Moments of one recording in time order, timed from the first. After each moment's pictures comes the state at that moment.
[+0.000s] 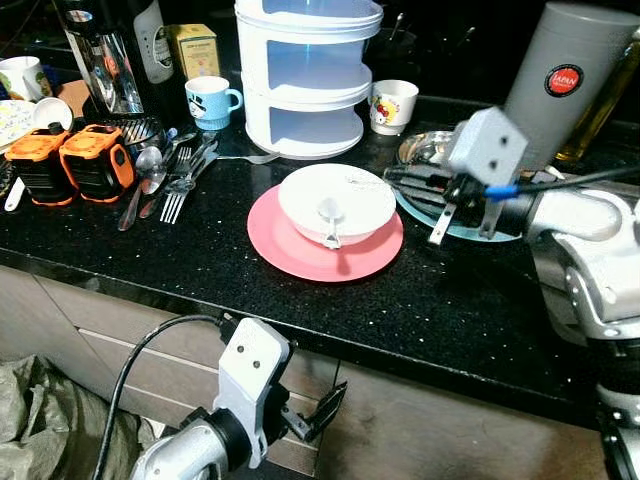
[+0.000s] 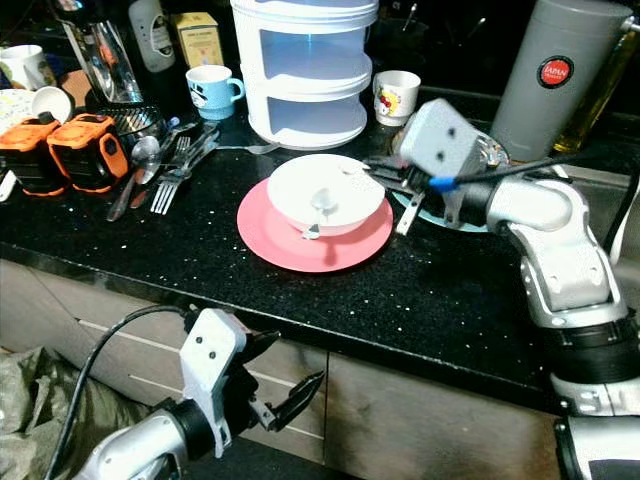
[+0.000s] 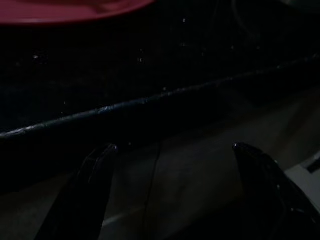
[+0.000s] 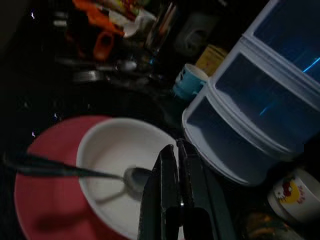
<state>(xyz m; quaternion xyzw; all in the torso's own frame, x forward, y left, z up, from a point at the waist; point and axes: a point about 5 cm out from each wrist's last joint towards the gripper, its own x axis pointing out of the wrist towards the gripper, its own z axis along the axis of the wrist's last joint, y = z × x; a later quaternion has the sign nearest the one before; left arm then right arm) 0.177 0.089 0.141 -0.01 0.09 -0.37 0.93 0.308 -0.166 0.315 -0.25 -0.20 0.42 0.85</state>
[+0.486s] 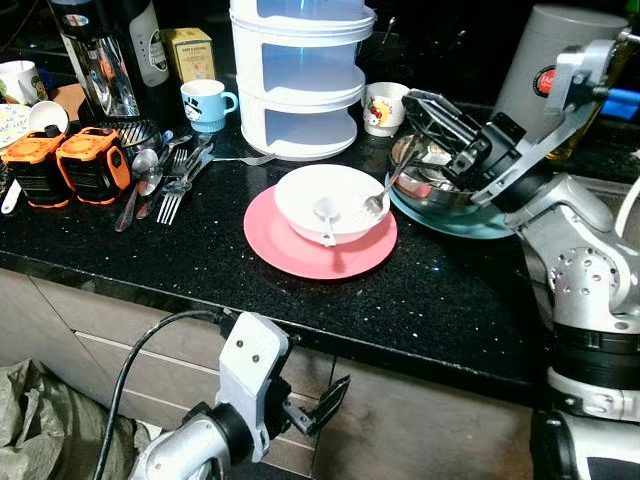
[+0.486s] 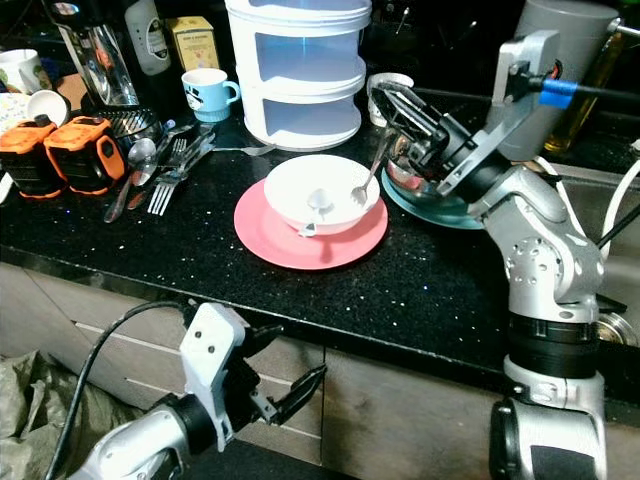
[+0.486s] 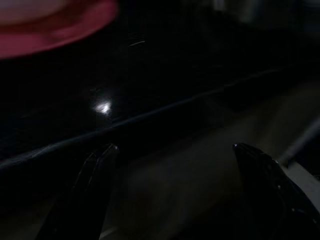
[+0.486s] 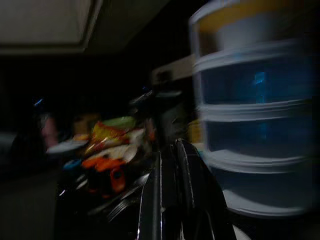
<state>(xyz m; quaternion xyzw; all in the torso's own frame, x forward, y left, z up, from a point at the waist) 0.183 0.083 0.149 -0.03 0.07 -0.39 0.92 0.310 -0.173 0.330 0.14 -0.27 0.39 0.87</state>
